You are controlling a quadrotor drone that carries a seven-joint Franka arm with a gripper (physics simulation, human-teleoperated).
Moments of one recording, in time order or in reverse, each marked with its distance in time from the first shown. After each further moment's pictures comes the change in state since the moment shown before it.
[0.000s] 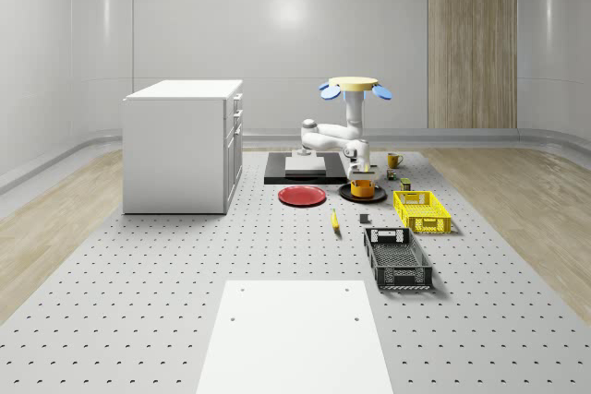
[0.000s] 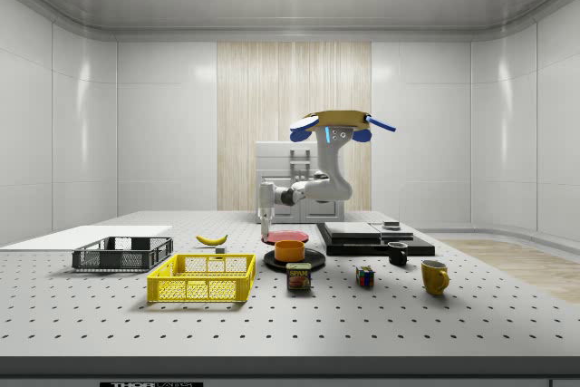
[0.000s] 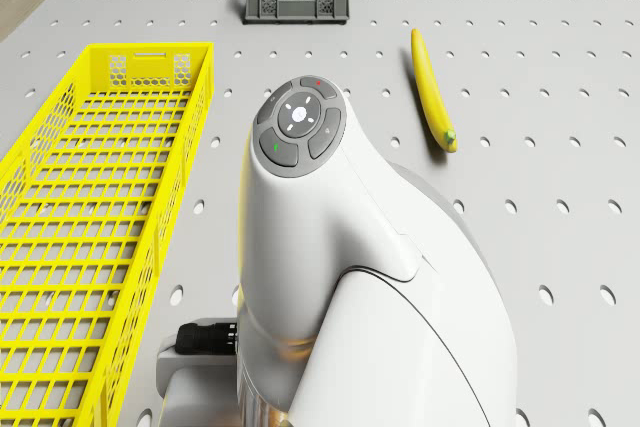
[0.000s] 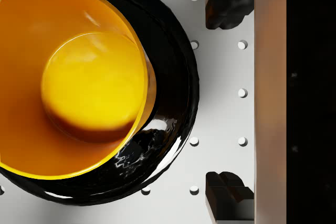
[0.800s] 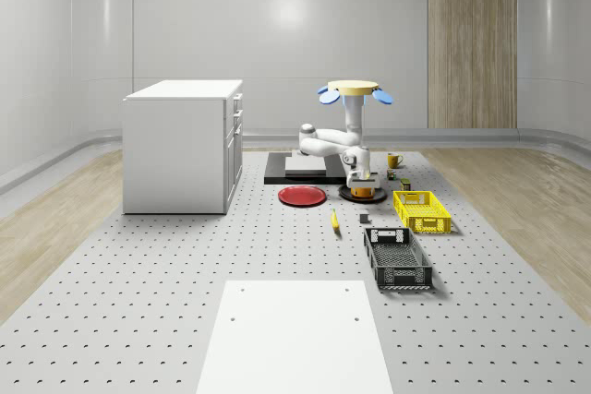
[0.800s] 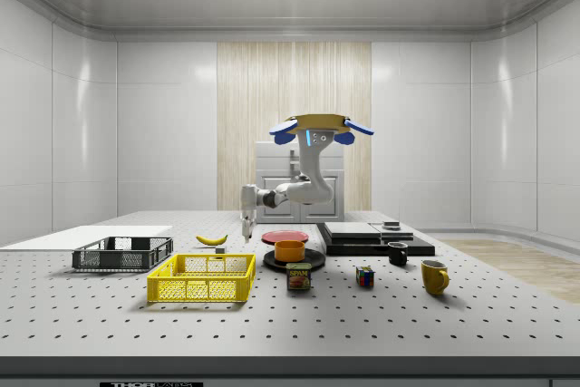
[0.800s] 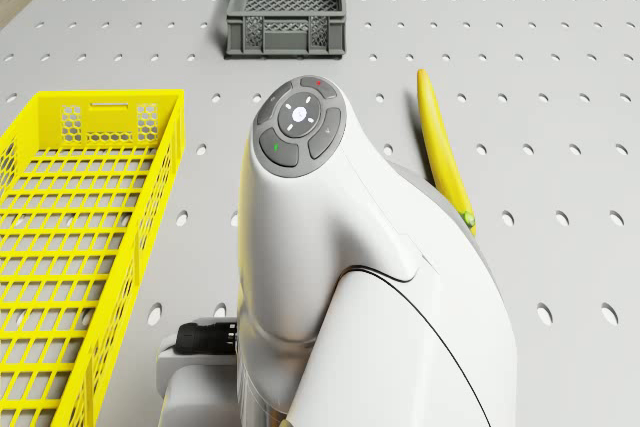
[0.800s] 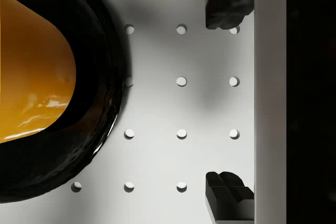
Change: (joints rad) arm -0.001 -0.008 0.001 0.000 0.003 0.007 0.001
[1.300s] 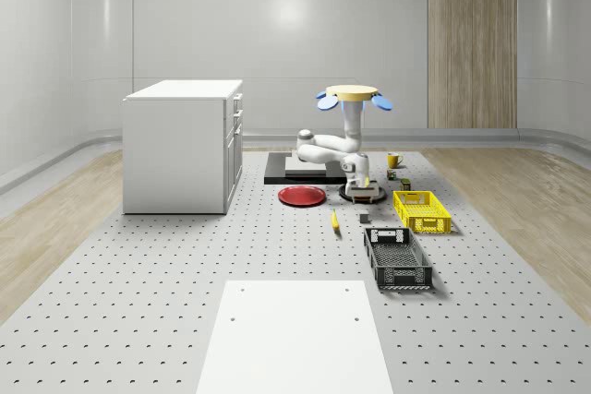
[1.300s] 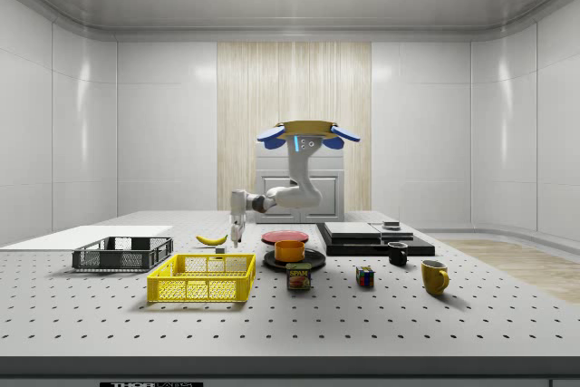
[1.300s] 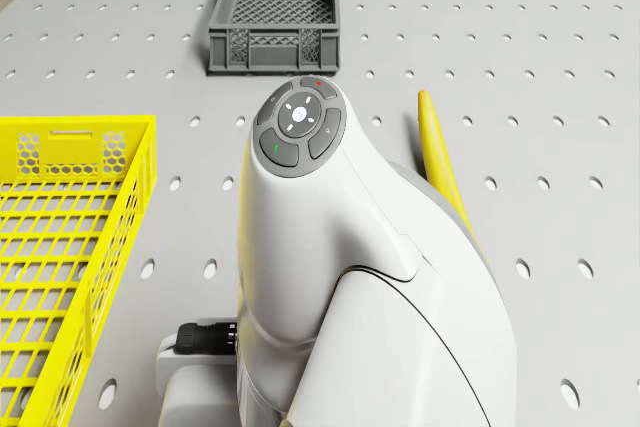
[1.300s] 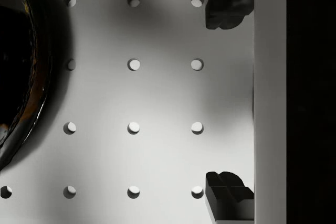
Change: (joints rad) arm 0.000 -0.003 0.000 0.000 0.001 0.003 0.000
